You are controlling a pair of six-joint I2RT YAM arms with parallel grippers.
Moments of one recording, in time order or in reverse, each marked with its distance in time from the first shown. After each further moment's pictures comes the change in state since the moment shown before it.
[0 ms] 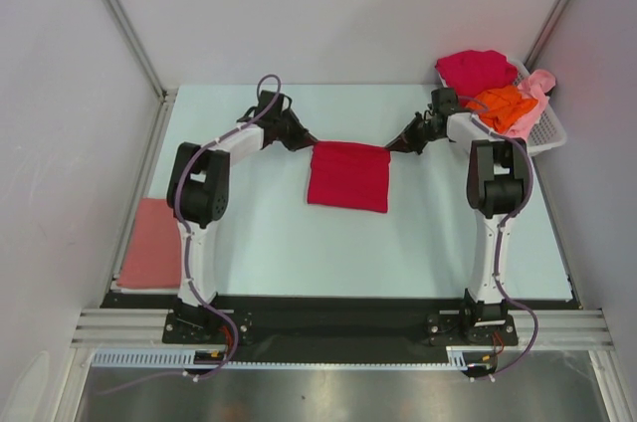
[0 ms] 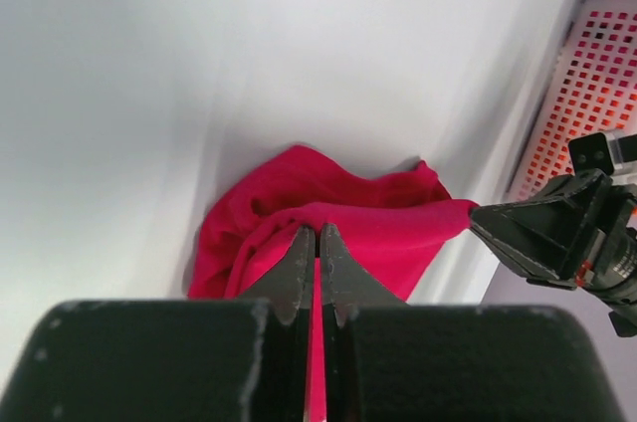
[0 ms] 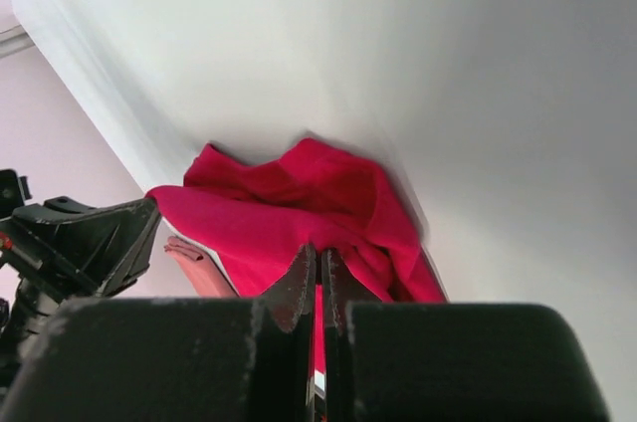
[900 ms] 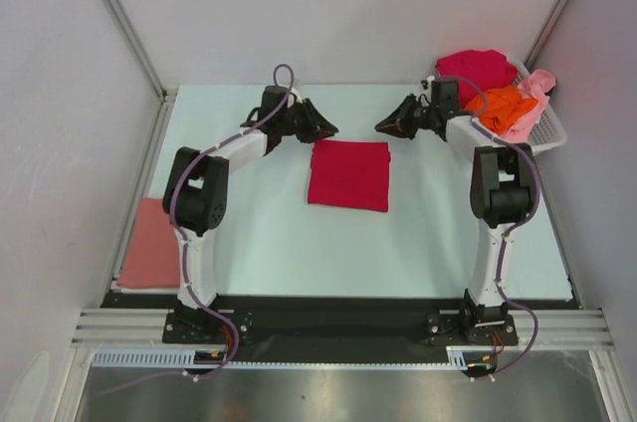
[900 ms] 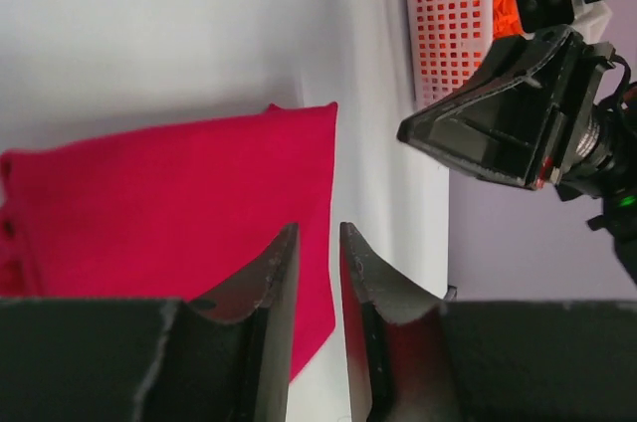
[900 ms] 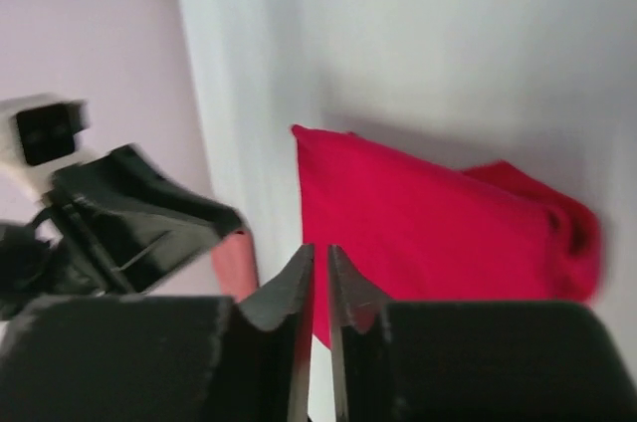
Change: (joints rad) left arm -0.045 -0.106 -0.101 0.252 0.181 0.099; right arm 0.030 -0.134 -0.104 0.304 -0.103 -0.037
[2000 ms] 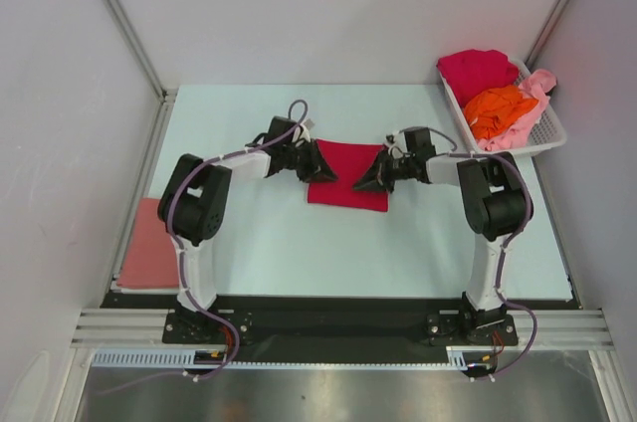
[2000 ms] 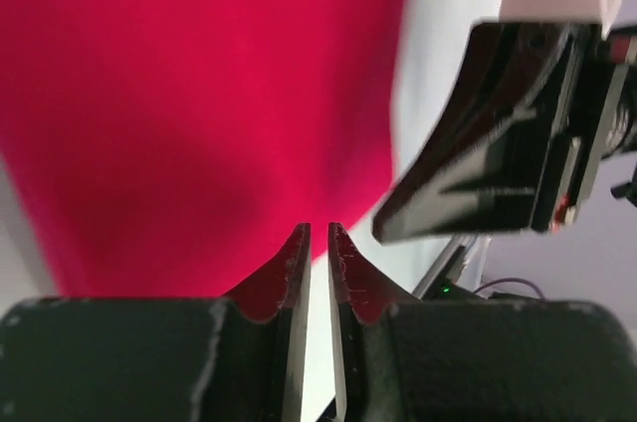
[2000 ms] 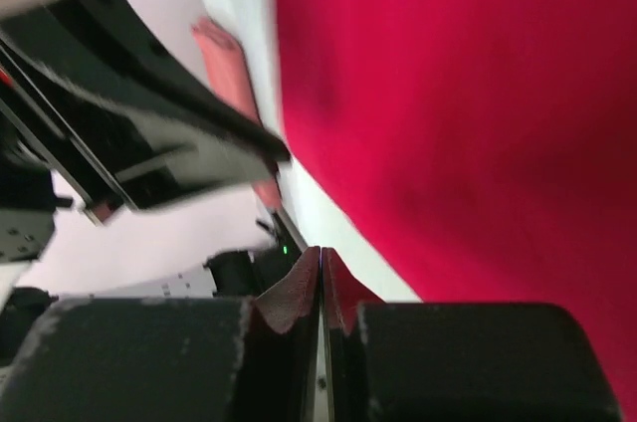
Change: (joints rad) left arm -0.066 -0.087 -0.212 -0.110 0.116 0.118; right arm 0.143 -0.110 -0.412 0.201 -0.241 0.049
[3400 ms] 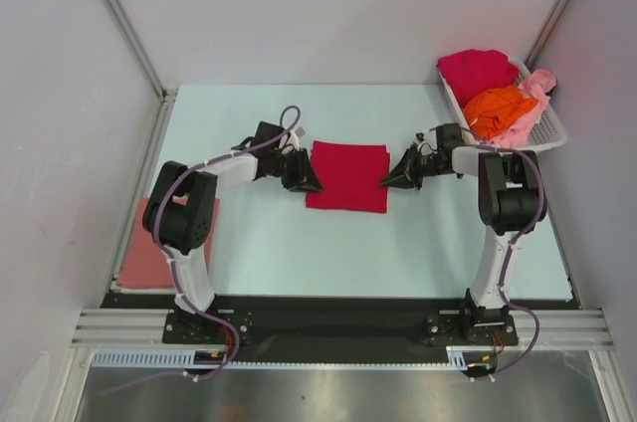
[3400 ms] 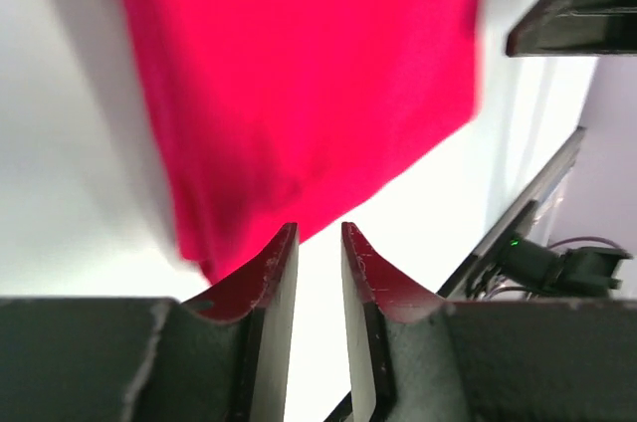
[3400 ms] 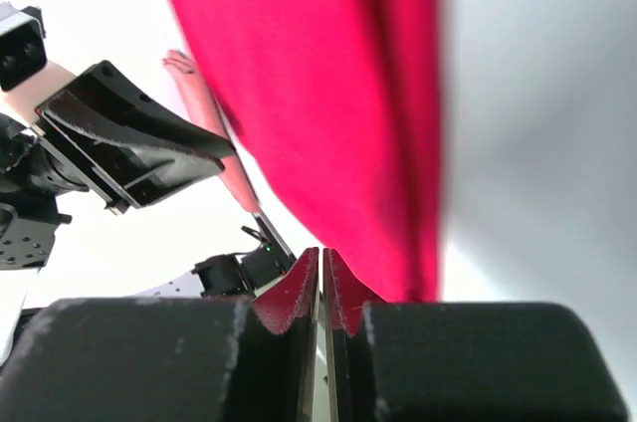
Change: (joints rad) left arm 0.048 -0.079 -0.131 -0.167 -0.015 0.220; right arm -0.173 0.037 -0.020 -0.245 -0.037 -0.214
